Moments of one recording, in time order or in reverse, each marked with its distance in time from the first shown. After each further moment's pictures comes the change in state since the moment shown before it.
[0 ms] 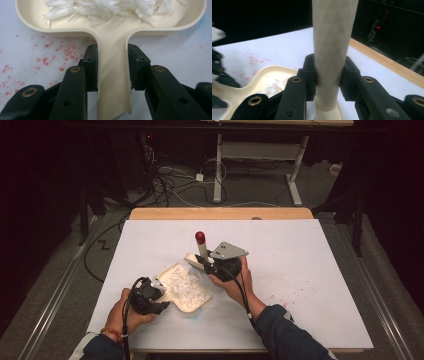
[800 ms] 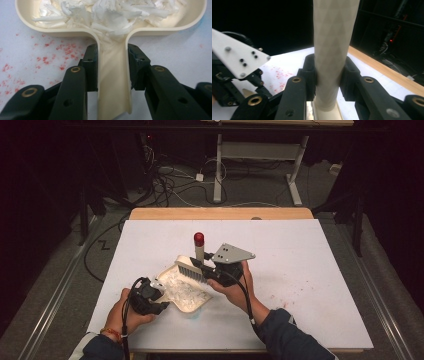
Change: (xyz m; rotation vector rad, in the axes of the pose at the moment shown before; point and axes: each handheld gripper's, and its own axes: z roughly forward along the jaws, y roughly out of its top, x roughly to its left) left arm 0.001 -0.001 0.000 -0.003 -0.005 -0.005; right arm 0.016 0.023 -0.029 -0.093 0.090 0.002
